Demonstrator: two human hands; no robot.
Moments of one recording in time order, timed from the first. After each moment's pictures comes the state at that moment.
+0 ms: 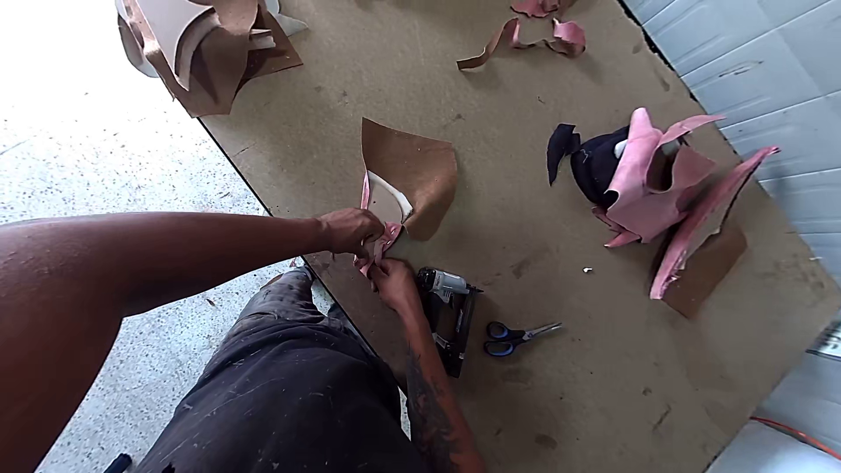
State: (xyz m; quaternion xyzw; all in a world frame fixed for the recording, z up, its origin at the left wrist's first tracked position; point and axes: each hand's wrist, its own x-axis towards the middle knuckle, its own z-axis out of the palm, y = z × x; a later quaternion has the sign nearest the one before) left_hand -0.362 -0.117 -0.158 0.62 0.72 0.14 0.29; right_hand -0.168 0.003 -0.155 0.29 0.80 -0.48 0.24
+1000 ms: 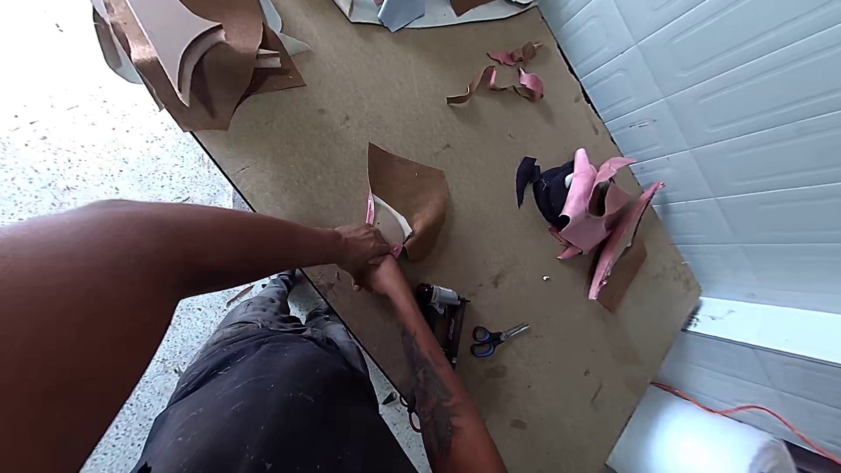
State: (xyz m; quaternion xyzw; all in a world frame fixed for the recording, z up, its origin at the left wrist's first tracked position) left_hand -0.380 -0.118 -0.156 0.70 0.67 0.07 0.25; right_hand -0.245 -0.023 -0.143 0.30 0.81 -0.42 0.29
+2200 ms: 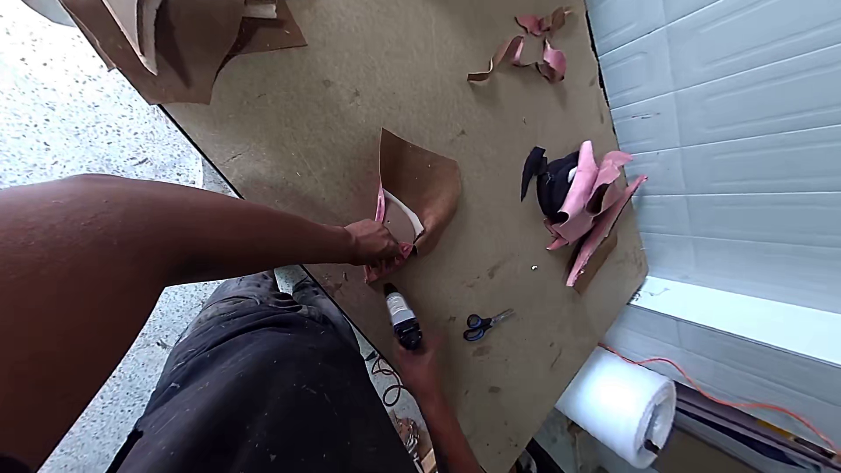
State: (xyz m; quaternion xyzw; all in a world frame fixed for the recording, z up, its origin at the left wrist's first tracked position) left_hand -0.400 -0.118 -0.169 0.70 0.63 0.16 0.29; right_hand -0.118 -0.075 -0.067 0.36 0.84 -0.40 0.04
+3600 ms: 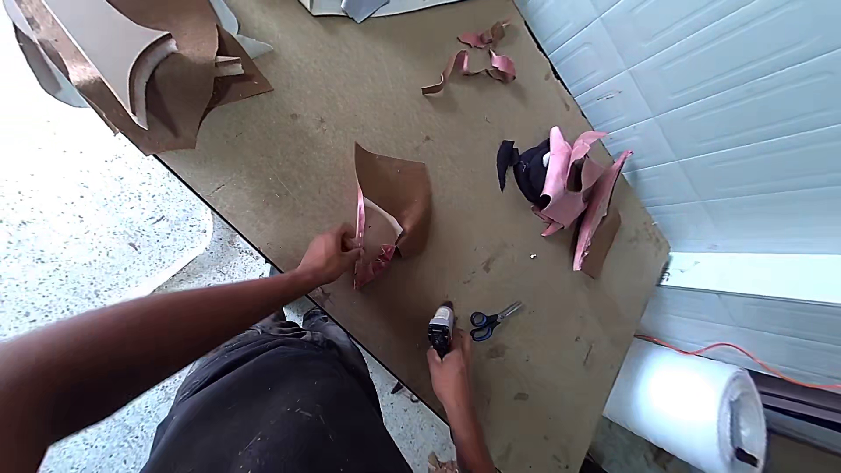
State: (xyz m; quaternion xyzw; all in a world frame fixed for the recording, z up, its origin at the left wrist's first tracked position) left_hand -0.367 -0.161 -0.152 0.23 0.80 0.40 0.39; right_hand -0.029 -0.009 -0.093 0.50 0.84 -0.20 0.05
